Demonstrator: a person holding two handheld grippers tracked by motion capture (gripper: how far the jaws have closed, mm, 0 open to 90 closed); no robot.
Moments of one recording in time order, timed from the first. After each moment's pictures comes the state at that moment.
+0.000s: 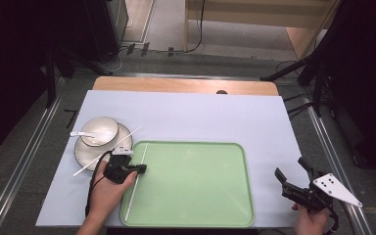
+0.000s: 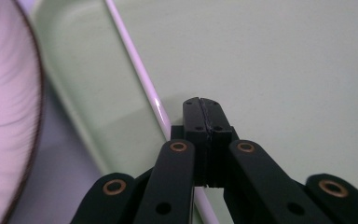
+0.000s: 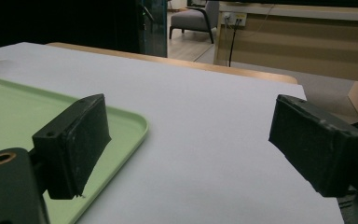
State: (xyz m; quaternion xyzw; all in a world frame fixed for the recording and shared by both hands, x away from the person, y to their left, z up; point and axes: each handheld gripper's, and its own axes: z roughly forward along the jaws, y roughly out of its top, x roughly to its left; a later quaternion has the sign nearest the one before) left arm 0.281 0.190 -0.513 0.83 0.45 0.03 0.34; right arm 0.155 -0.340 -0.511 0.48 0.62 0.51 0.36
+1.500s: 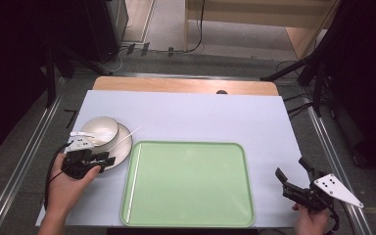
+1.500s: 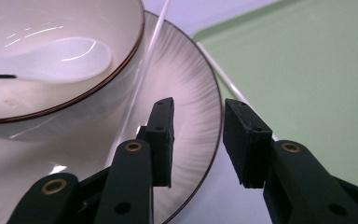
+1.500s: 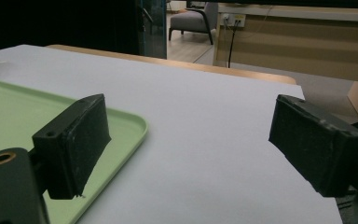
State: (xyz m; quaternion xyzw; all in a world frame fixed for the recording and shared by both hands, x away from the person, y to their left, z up) left arm 0.284 0.278 -0.471 0.83 0.43 0.12 0.35; right arm 0.155 -0.341 -0.511 0.48 0.62 0.51 0.36
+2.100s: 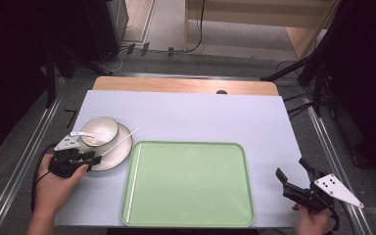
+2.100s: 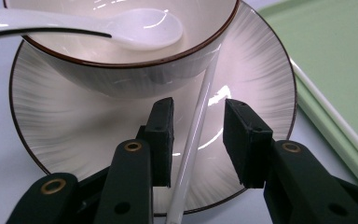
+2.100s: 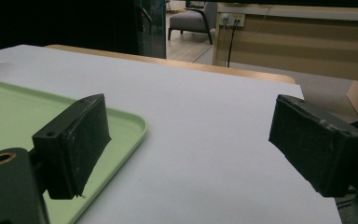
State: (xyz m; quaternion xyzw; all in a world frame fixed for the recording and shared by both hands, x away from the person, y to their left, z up) left arm 0.291 0.307 -0.481 0.82 0.46 0.14 0.33; right arm 0.154 -0.341 -0.511 0.48 0.62 0.51 0.36
